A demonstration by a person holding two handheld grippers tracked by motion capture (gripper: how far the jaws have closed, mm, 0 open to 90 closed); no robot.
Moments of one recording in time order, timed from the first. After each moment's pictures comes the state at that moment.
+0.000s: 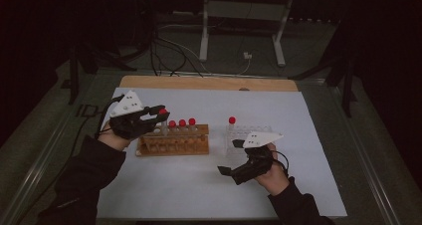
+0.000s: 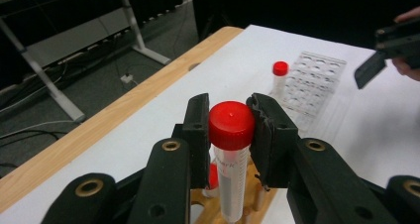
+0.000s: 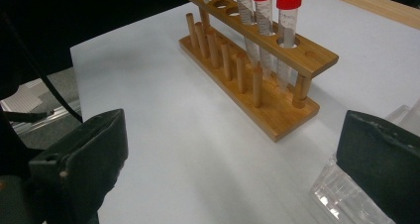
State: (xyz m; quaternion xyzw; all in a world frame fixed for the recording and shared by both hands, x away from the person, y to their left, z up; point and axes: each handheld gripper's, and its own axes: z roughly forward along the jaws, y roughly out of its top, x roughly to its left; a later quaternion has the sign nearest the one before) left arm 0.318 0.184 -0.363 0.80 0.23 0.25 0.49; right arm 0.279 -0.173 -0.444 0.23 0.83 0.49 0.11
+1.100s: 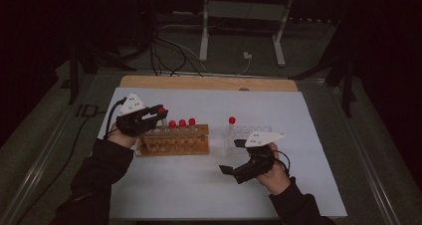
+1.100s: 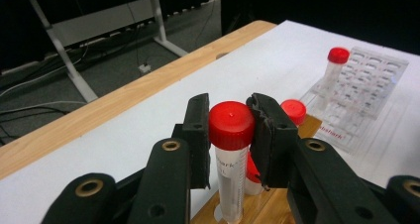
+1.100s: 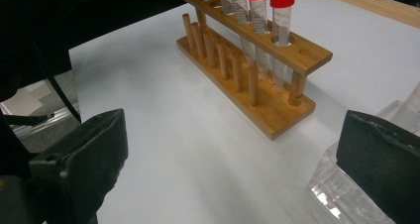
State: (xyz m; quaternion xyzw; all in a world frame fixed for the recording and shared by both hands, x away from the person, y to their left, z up) left arm 0.351 0.186 -0.412 0.78 0.29 0.25 0.50; right arm 0.280 -0.178 -0.444 0.24 0.83 0.50 0.10
